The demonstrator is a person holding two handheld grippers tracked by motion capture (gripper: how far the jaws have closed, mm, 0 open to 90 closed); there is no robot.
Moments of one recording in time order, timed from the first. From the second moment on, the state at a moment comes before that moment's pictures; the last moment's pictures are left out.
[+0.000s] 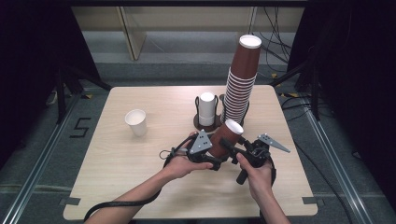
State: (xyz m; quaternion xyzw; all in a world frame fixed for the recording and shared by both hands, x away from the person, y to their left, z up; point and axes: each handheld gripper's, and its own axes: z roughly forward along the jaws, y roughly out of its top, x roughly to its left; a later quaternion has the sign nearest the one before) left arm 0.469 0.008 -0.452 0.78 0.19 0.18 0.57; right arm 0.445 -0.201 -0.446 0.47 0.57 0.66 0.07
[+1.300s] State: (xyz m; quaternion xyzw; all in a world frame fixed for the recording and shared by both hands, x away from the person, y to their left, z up) left arm 0.466 0.042 -0.444 0.82 0.16 0.19 0.52; right arm 0.436 -0.236 -0.452 0.36 0.73 0.58 0.10
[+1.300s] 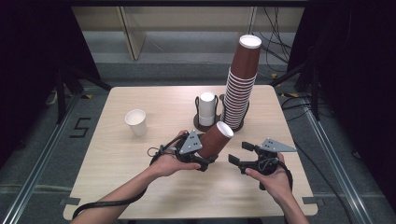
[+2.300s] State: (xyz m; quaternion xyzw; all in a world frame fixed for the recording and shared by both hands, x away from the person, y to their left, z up) left arm 0.457 0.057 -0.444 0.86 0.11 0.19 0.46; right arm 0.444 -0.238 -0.462 0.28 0.83 0.47 0.13
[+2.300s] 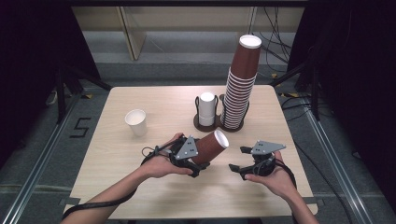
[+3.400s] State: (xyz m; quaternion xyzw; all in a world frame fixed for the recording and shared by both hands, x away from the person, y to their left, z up) left arm 0.460 0.065 -0.443 0.88 0.08 0.18 0.43; right arm 0.446 -0.240 -0.460 0.25 0.84 0.46 0.12
